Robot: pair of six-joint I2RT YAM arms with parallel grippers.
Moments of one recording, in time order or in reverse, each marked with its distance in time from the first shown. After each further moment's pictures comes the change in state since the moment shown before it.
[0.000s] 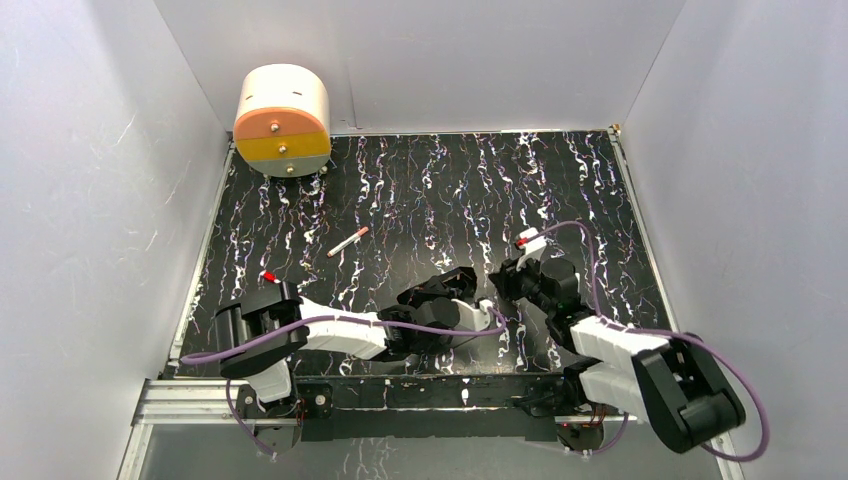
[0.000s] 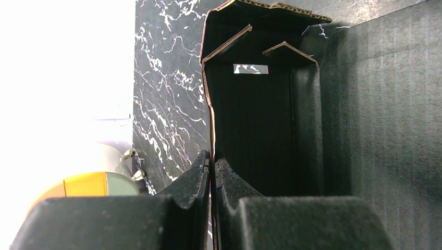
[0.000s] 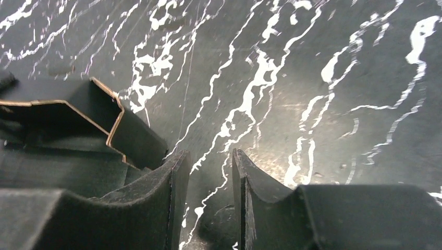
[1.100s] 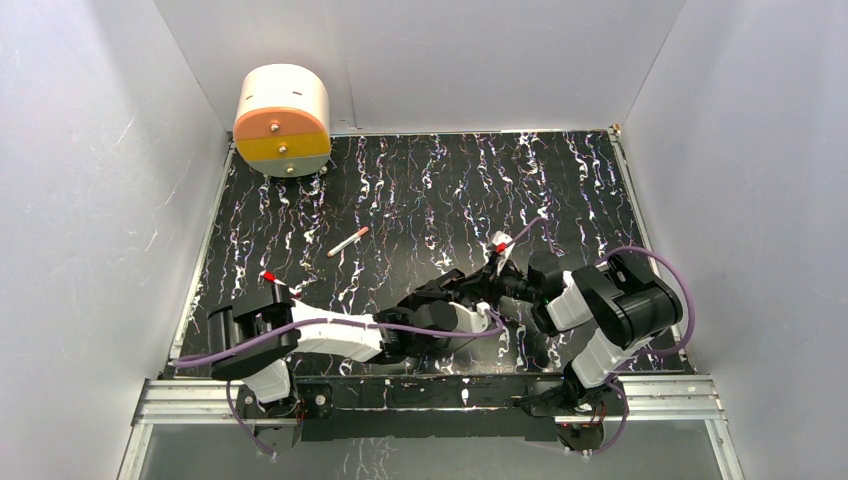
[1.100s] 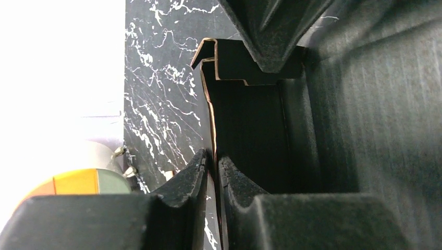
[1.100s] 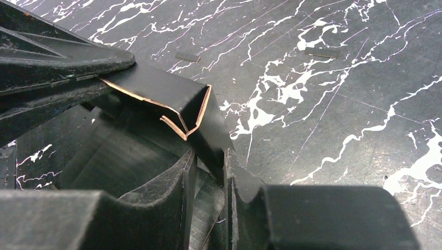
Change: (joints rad) left arm -0.018 -0.029 -0.005 -0.051 -0.004 -0.042; right arm -0.003 0.580 0.066 0.567 -0.566 -0.013
